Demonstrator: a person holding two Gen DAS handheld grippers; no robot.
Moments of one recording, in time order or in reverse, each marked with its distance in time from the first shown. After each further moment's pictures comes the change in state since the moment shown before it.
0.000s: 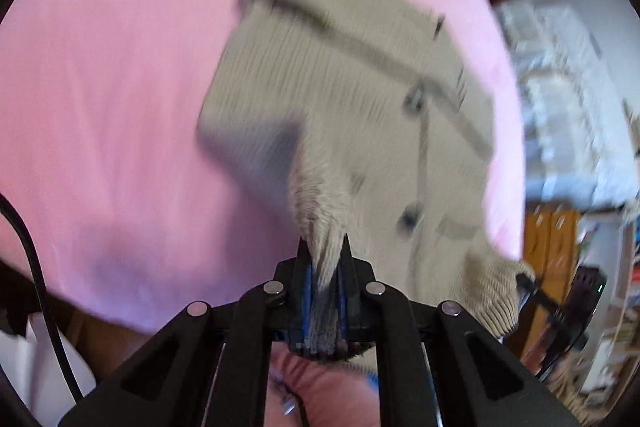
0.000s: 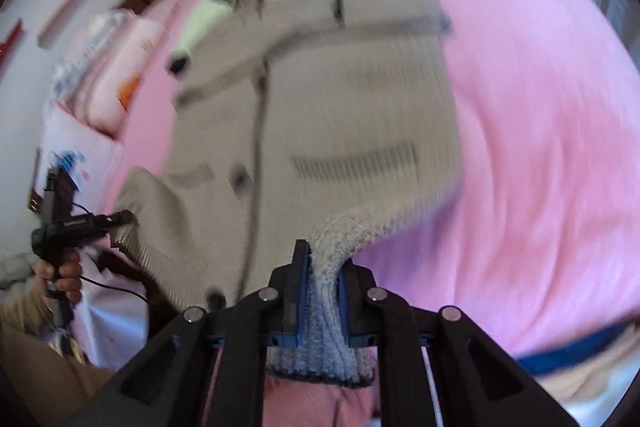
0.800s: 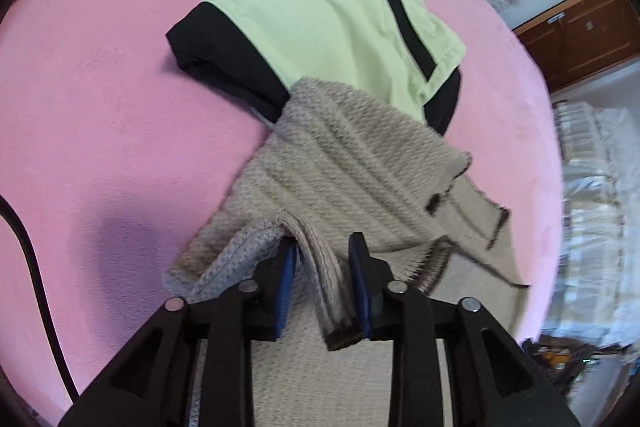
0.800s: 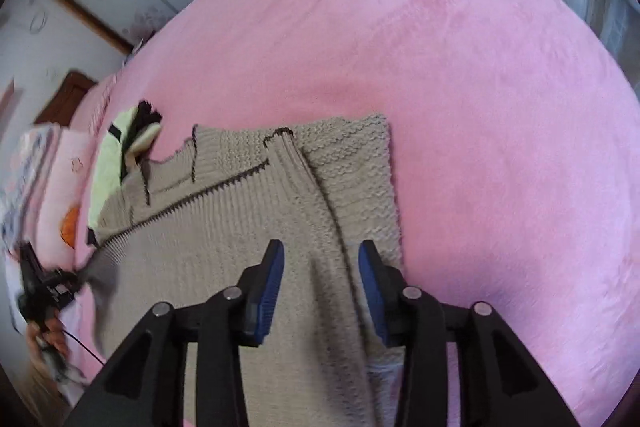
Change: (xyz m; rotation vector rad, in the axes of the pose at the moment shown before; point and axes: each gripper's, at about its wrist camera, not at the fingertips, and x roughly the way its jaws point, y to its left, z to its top) left arm 0.085 -0.007 0.267 -0.198 -0.168 0.108; right arm 0.125 -0.106 0.255 0.106 -0.073 -0.168
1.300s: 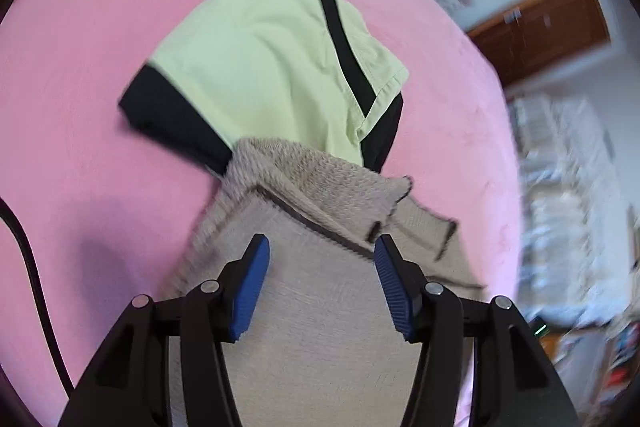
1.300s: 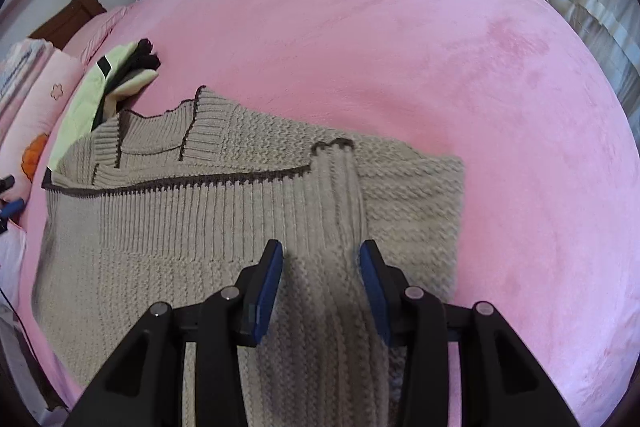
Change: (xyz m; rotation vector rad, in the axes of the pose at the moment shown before) left arm -0.022 -0.024 0.033 0.146 -0.018 -0.094; right arm 0.055 0.054 0.023 -0.218 0.022 -0.124
